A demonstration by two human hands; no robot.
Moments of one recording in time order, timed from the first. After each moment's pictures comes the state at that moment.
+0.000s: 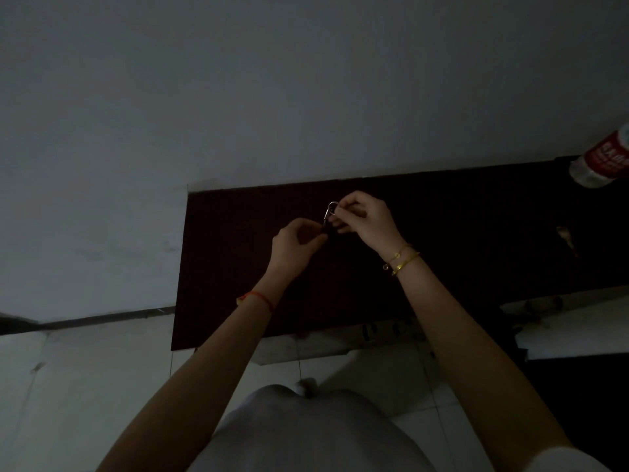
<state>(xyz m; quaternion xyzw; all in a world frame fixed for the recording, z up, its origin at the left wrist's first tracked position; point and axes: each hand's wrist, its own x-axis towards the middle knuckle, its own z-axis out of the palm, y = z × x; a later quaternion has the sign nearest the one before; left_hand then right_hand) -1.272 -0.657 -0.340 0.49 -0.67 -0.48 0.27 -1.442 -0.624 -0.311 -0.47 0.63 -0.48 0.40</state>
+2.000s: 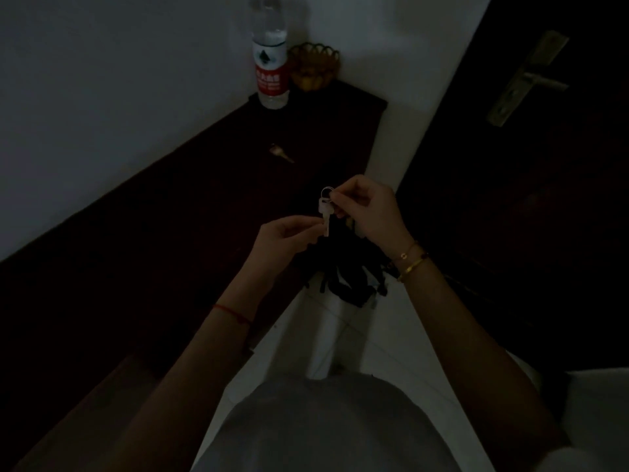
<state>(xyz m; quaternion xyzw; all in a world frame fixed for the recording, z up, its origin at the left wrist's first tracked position) -1.520 -0.377 -0.274 0.17 -0.70 -0.69 0.02 -1.635 -0.235 -0.262 -0.23 0.74 -0.62 0.11</state>
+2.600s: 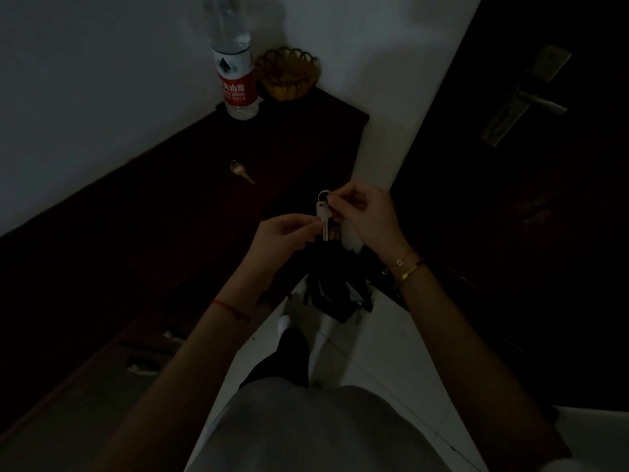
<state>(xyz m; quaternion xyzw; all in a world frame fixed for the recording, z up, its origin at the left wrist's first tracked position) -1.646 -0.325 -0.280 0.19 -0.68 -0.70 0.03 -1.760 -0.190 -0.282 -0.24 0.73 -0.63 0.12</state>
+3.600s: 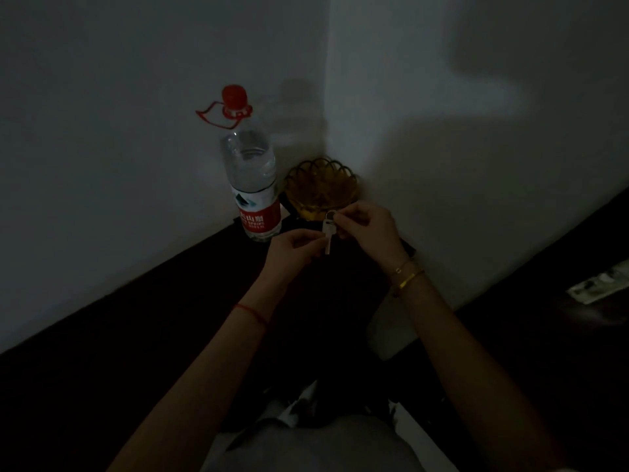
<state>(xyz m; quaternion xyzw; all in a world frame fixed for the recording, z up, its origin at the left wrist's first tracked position) -1.936 -0.482 -0.263 0.29 -0.69 -0.66 0.10 -2.060 -0.372 -0.259 -0.29 0.75 -0.58 0.15</state>
